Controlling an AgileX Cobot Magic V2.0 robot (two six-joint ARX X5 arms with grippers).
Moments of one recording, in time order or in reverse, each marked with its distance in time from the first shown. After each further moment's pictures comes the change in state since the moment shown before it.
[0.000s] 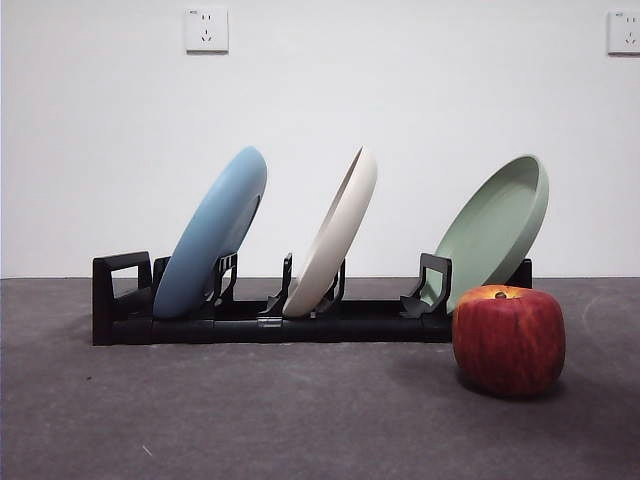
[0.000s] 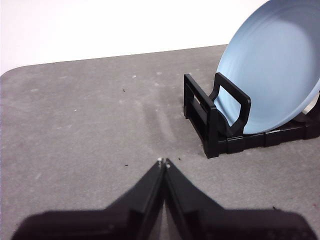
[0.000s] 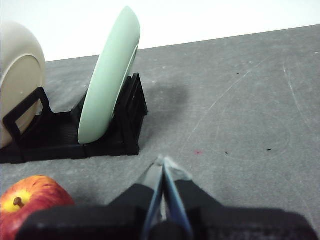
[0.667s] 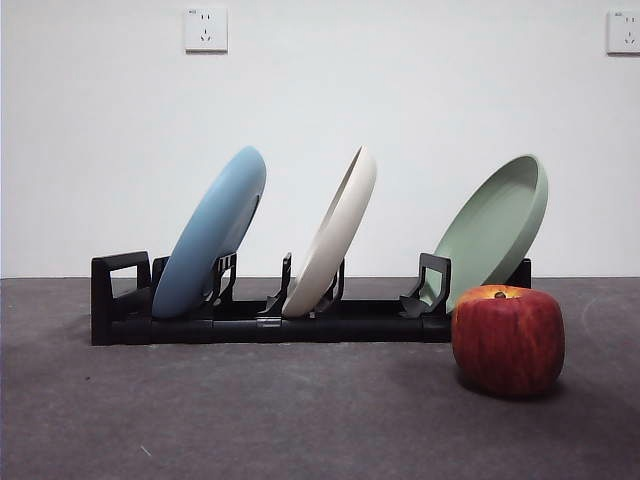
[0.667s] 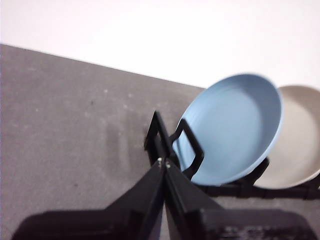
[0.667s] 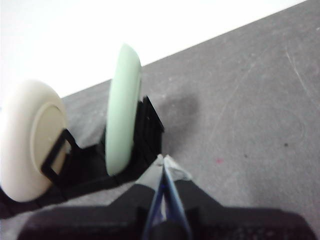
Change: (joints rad) left arm 0.000 0.044 0.136 -0.021 0.077 -0.343; right arm 0.000 0.076 0.150 -0.063 -0.003 0.245
